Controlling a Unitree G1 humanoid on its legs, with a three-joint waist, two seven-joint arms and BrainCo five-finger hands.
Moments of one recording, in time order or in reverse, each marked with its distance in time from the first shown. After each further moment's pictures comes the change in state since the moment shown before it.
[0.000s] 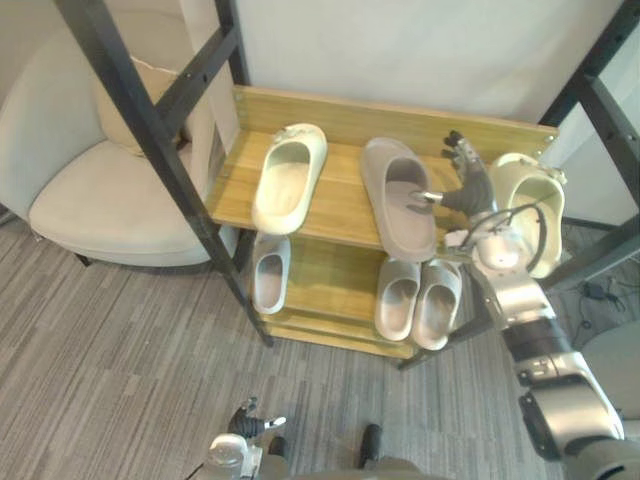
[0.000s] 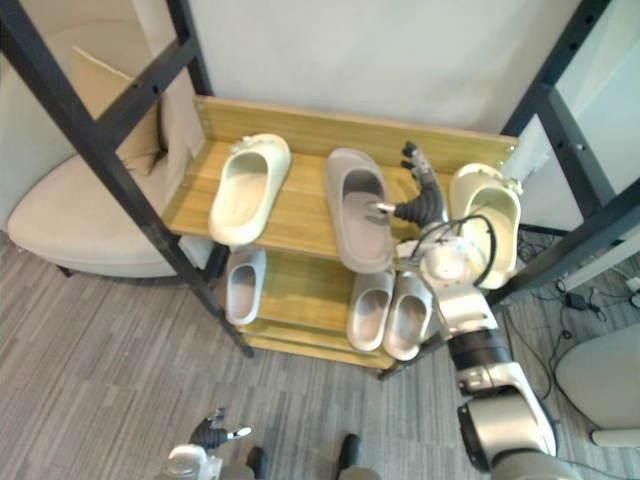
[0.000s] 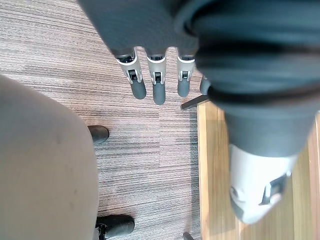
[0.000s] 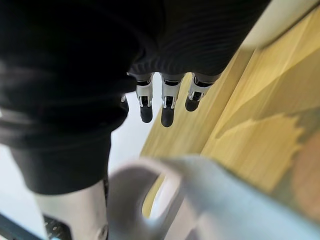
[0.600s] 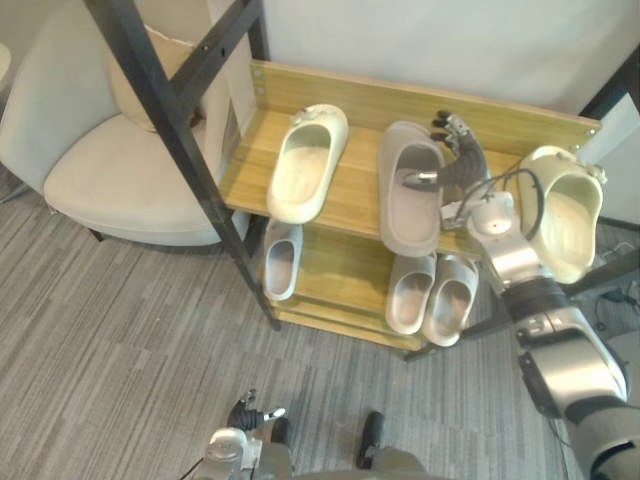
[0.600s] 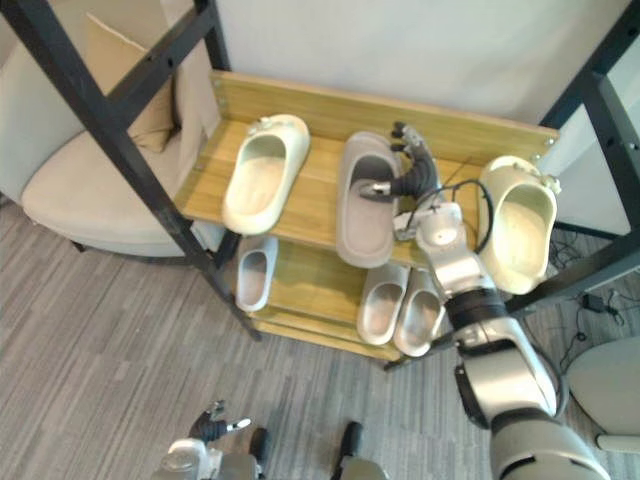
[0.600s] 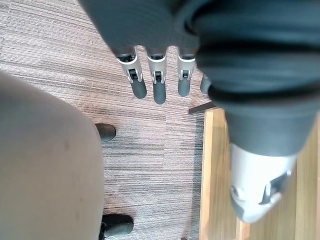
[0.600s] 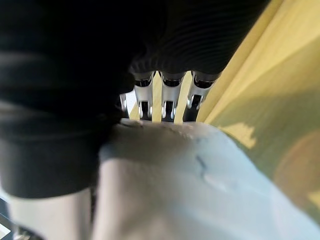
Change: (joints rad) left arm -0.005 0.005 0.000 -0.034 -0.044 -0.011 0.000; right arm -0.232 -0.051 0.090 0.233 0.001 0.003 0.007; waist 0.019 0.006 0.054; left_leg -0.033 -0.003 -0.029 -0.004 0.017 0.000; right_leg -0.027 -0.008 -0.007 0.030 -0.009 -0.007
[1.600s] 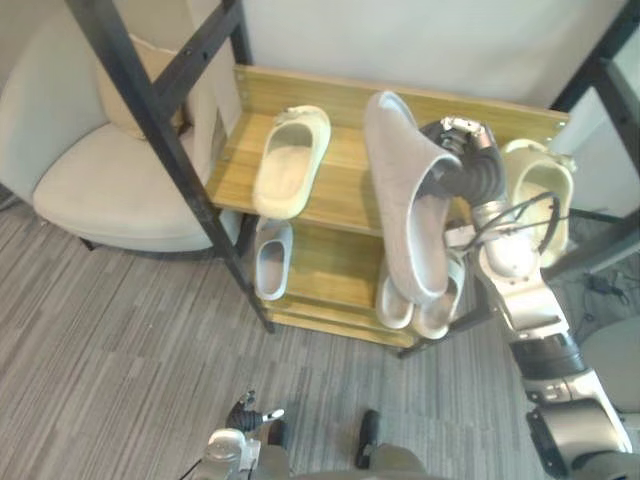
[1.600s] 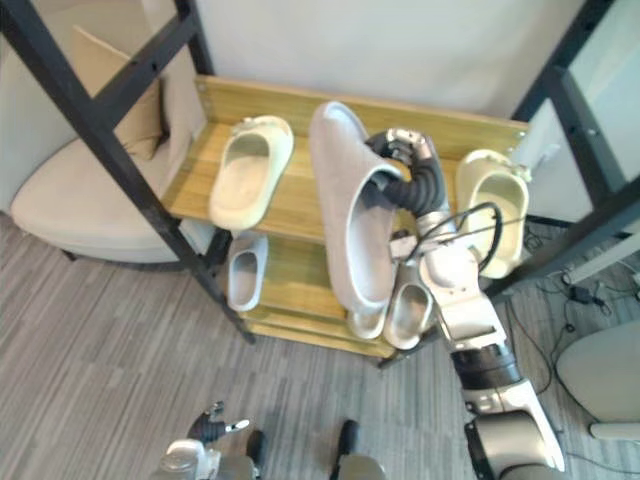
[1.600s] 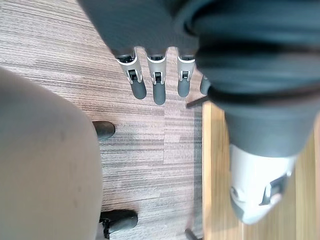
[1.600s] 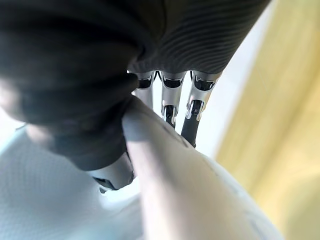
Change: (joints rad) left arm 0.009 0.006 0.008 0.024 0.011 0.018 -0.021; right arm 0.459 0.069 -0.184 -0.832 0.034 -0.070 0.027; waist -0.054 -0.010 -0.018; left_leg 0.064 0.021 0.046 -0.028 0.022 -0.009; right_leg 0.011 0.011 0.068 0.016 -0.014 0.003
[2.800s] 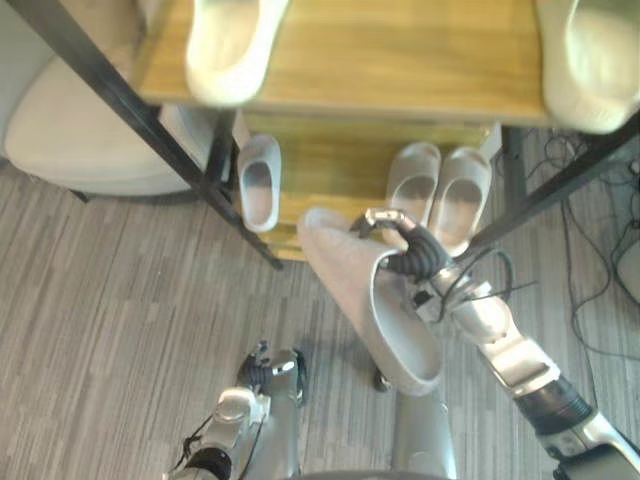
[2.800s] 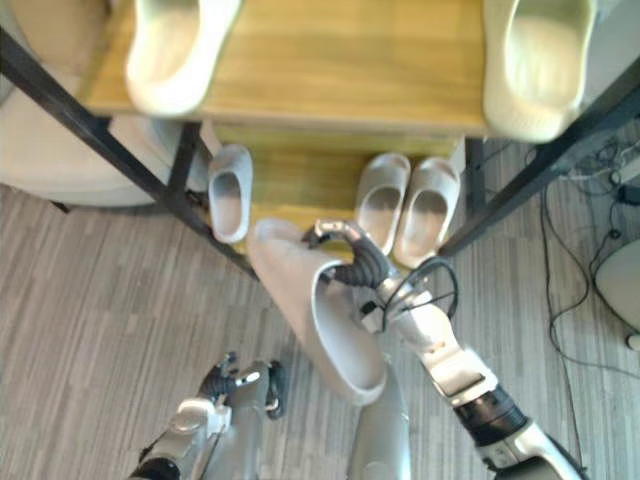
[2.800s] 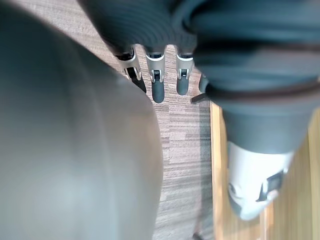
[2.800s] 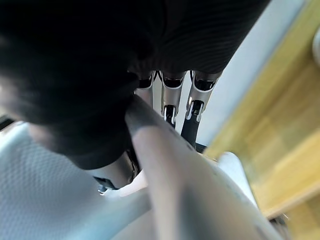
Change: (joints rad) left arm -0.127 -0.012 0.043 -0.207 -0.096 -0.075 -0.009; right arm 0.064 -0.123 0.283 -0.037 -0.127 -0.062 0.034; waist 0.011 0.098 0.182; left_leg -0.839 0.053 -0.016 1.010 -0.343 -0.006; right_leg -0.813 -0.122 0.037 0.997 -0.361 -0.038
